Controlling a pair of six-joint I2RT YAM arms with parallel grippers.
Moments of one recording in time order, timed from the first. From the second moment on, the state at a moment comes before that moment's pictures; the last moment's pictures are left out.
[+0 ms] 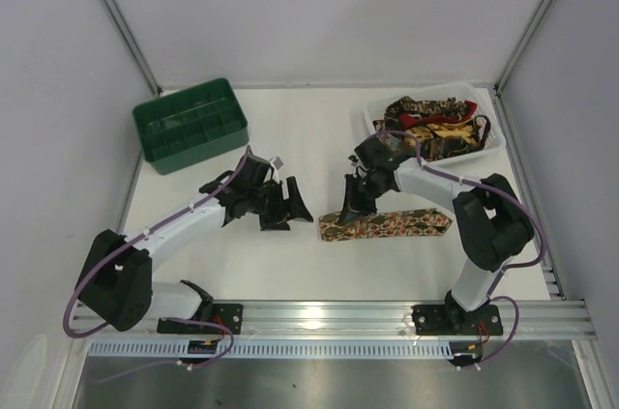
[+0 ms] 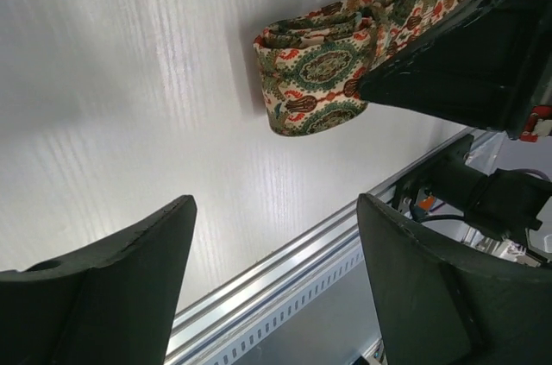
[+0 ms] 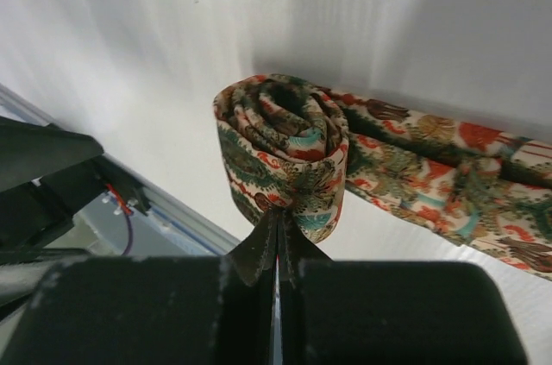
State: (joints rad) left arm -0.54 1.31 0.79 -0.42 0.39 -0.76; right arm 0.57 1.74 1.12 -0.58 -0.50 0.63
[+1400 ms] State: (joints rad) left arm -0.67 1.55 1.03 -0.38 0.20 -0.67; right arm 0.51 1.76 1.08 -0.56 -0.47 0.58
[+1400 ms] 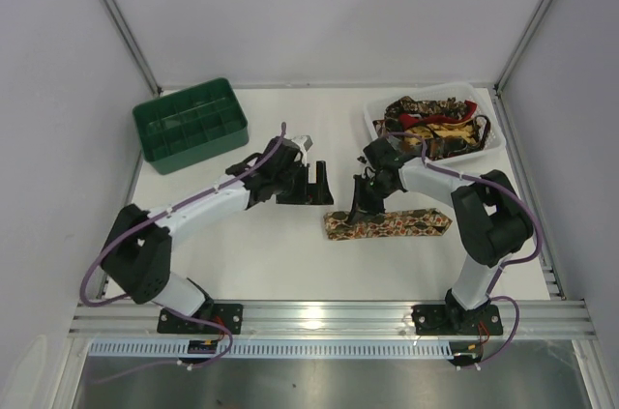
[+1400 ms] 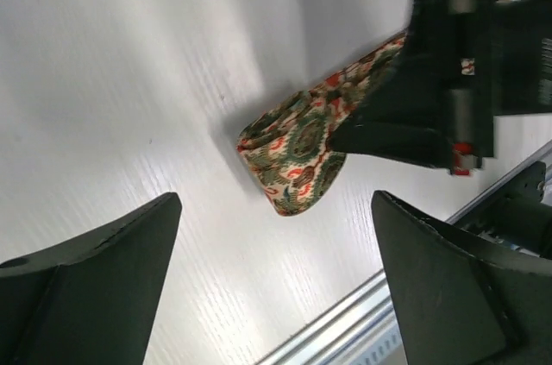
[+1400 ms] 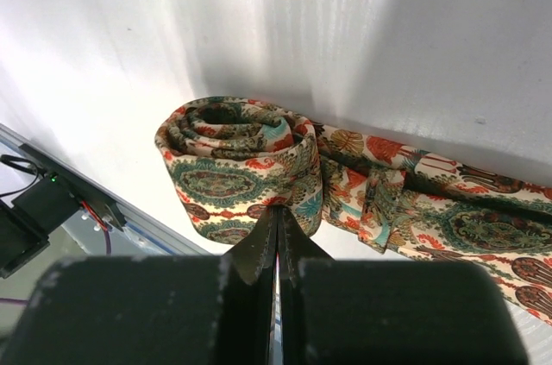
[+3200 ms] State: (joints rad) left arm -0.83 1.77 1.00 -0.13 0.40 0.30; right arm 0.51 1.78 1.13 -0.55 -0.54 0.61
